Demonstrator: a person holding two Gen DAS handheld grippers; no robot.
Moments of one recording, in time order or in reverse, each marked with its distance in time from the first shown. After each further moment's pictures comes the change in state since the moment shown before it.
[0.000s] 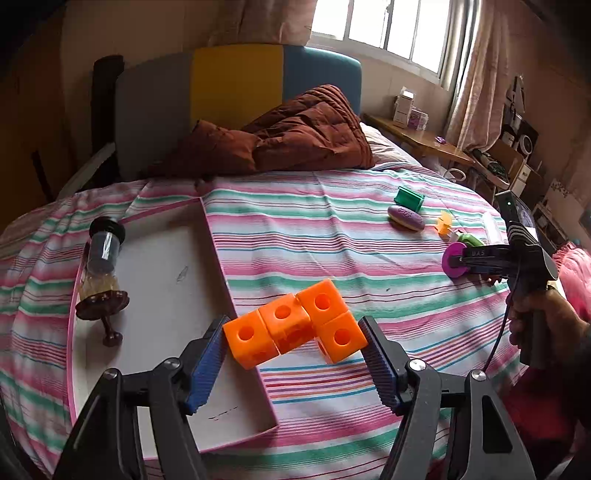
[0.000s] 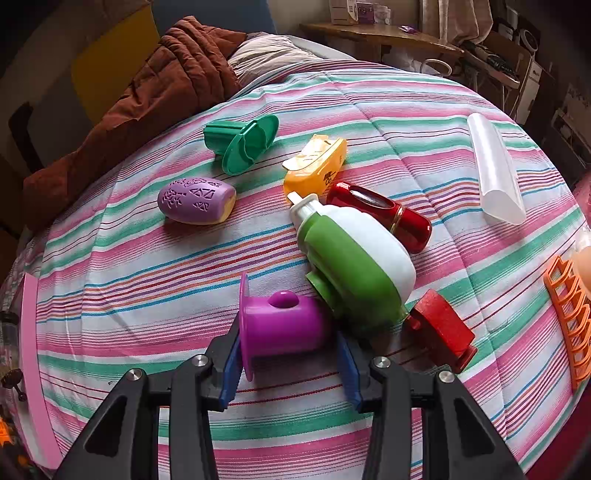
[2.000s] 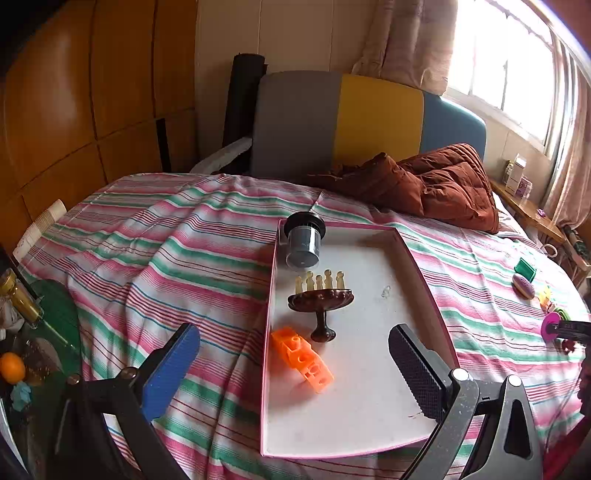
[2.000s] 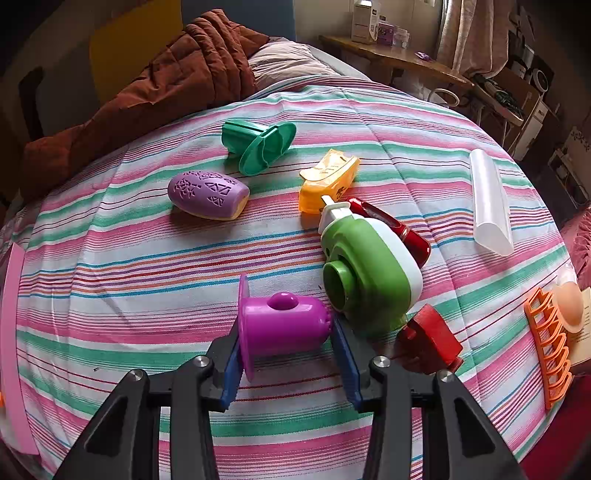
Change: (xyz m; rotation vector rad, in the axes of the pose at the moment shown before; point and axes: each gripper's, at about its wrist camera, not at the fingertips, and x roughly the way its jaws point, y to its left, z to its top) left arm -0.059 0.152 -0.033 -0.274 -0.128 0.337; right arm -0.006 0.018 -0.006 -0.117 -0.033 -0.088
